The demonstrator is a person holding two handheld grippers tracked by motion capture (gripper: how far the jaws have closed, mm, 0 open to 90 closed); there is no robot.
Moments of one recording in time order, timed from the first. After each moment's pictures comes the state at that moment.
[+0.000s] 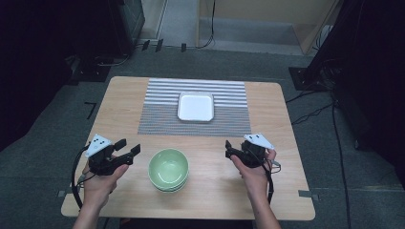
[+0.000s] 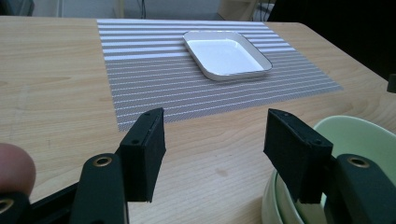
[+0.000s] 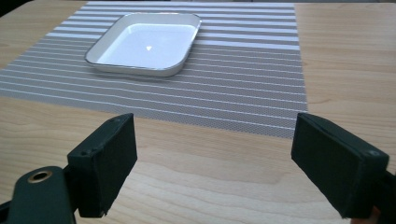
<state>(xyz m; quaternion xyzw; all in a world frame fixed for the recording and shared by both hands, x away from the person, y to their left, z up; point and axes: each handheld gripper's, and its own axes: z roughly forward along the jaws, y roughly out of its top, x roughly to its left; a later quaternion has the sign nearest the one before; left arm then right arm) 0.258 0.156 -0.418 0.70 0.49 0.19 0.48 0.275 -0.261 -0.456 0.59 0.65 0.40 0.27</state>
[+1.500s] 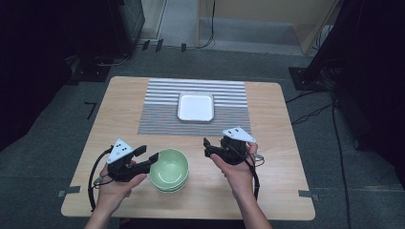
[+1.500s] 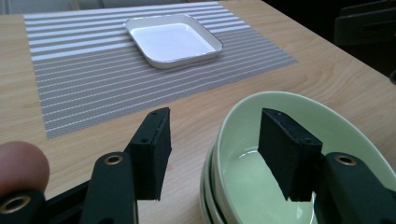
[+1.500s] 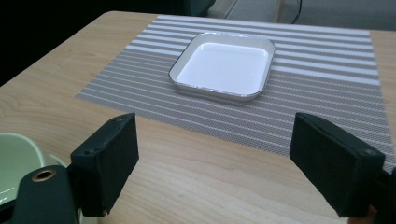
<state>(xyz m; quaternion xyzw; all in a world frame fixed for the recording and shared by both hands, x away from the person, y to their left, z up) 0.246 0.112 -0.422 0.75 0.43 0.16 0.48 0.270 -0.202 -0.413 0.54 0.68 0.43 0.23</state>
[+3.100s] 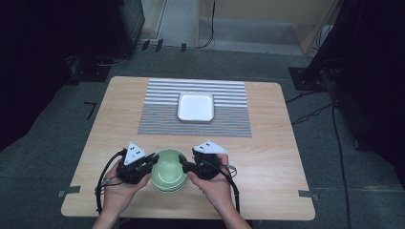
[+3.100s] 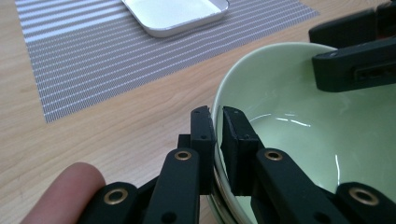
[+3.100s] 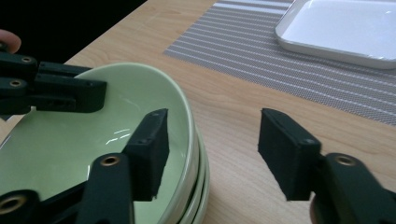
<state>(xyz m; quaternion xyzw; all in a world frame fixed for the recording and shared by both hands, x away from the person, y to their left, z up) 0.245 0.093 -0.435 0.79 0.41 0.19 0.41 0.252 -0.141 -0.446 0.48 0.74 0.46 0.13</state>
